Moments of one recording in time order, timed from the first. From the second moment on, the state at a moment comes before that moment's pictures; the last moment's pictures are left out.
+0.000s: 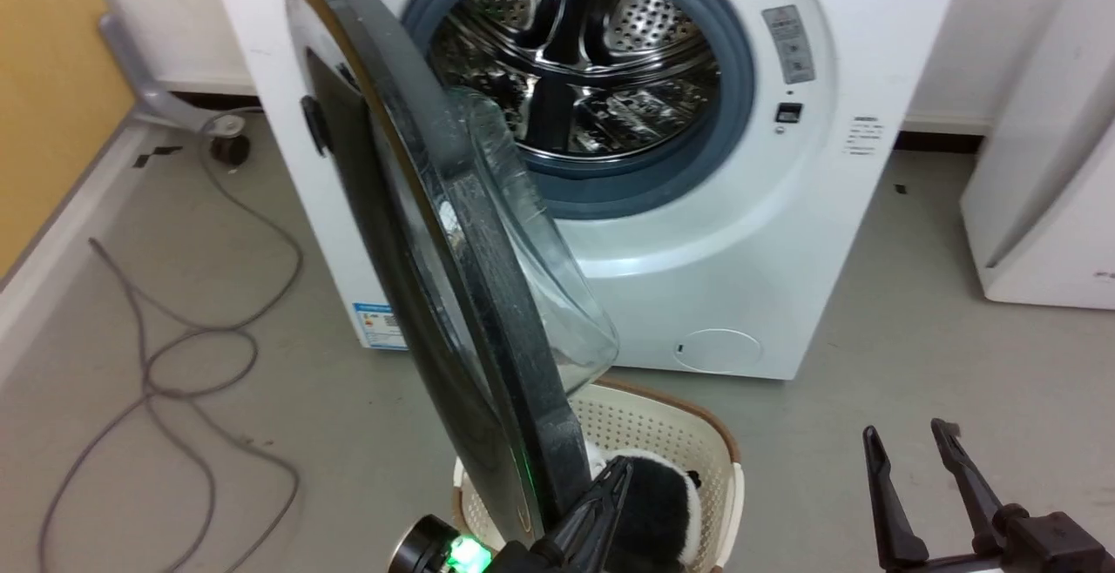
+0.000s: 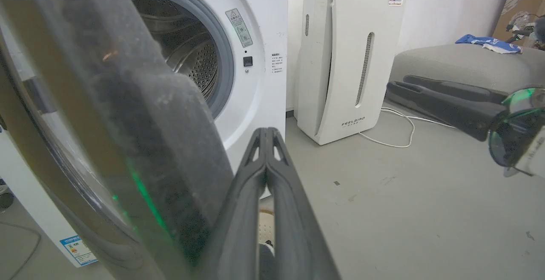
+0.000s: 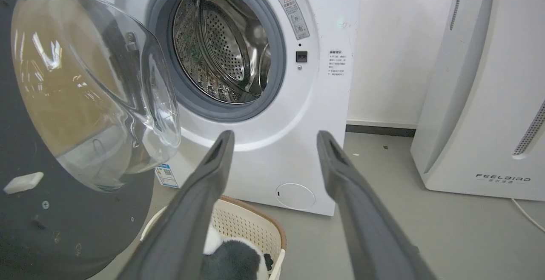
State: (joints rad) left arm 0.02 0.07 -0.54 0.06 -0.06 0.02 -0.26; right arm 0.12 -0.05 -0.03 0.05 0.10 0.13 -0.26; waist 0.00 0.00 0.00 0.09
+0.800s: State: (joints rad) left arm 0.05 0.08 -0.53 0.03 -0.05 0.02 -0.26; right arm 0.13 -0.05 -0.02 0.05 0.12 0.13 -0.26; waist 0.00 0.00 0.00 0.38
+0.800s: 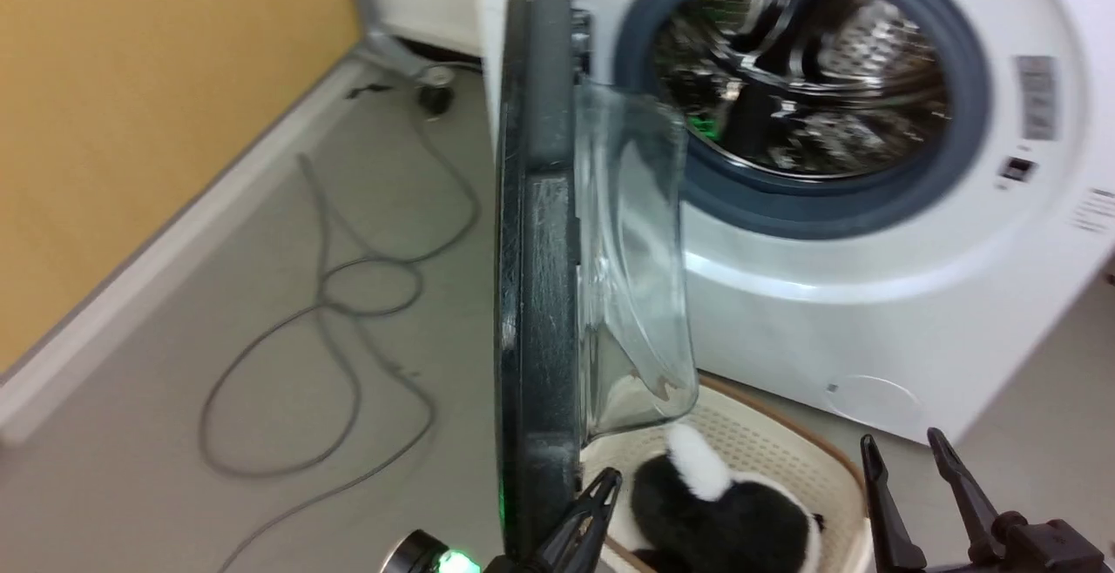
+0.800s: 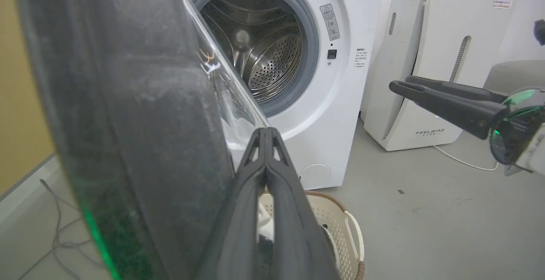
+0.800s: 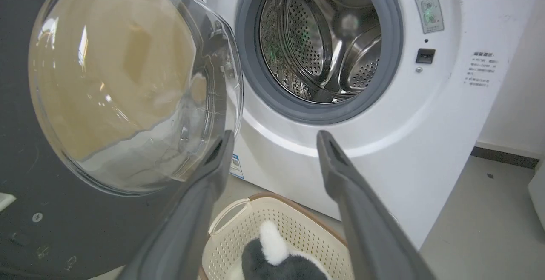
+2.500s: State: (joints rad) left arm -0.36 0.10 0.22 0.36 -0.22 0.03 -0.26; right arm 0.02 -0.14 -0.01 0.05 0.03 0.13 -0.26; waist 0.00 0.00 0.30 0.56
